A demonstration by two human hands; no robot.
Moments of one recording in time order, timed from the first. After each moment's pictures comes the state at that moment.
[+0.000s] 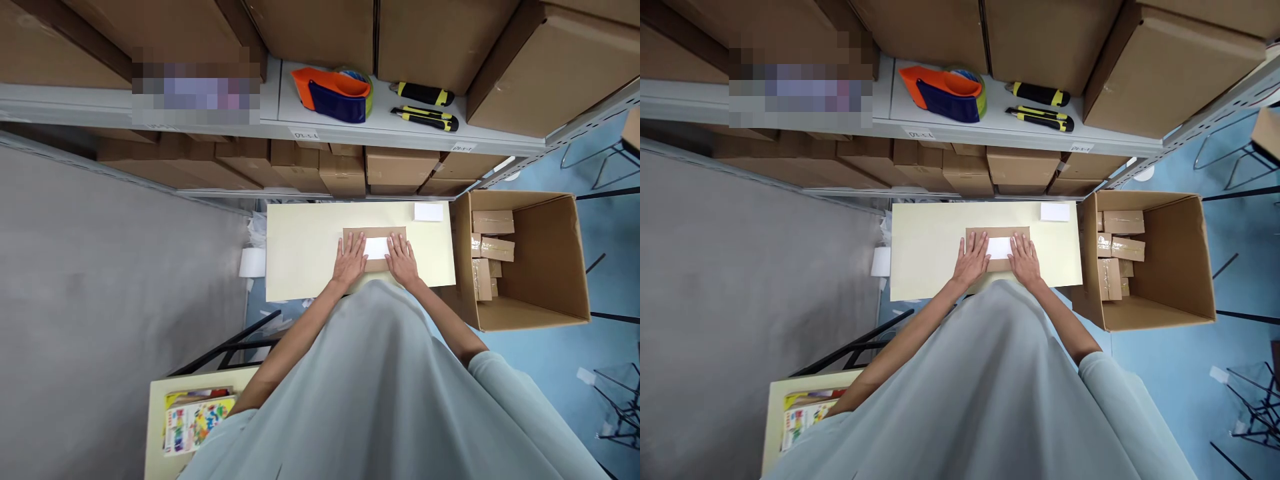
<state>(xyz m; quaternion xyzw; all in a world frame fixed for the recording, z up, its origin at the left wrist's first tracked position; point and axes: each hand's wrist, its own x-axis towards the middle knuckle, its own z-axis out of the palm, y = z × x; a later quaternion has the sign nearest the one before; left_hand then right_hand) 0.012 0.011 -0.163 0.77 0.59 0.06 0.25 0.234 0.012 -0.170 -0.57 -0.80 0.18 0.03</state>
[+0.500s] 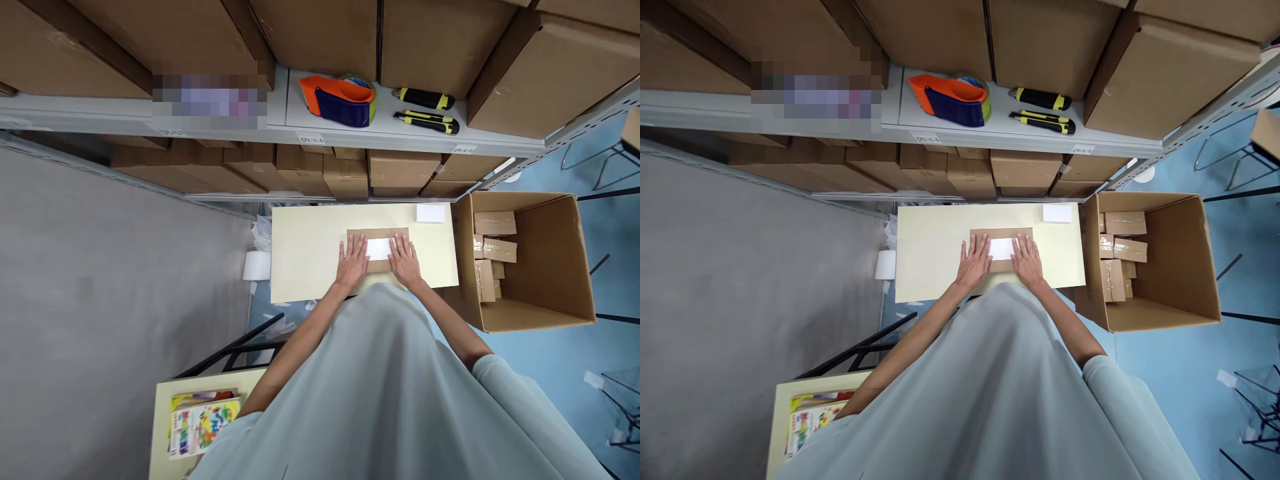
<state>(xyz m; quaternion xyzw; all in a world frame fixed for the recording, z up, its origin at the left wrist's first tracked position) 0.007 0.005 -0.159 0.76 0.60 0.07 0.25 0.232 0.011 -0.165 -0.58 -0.79 0.19 0.04</state>
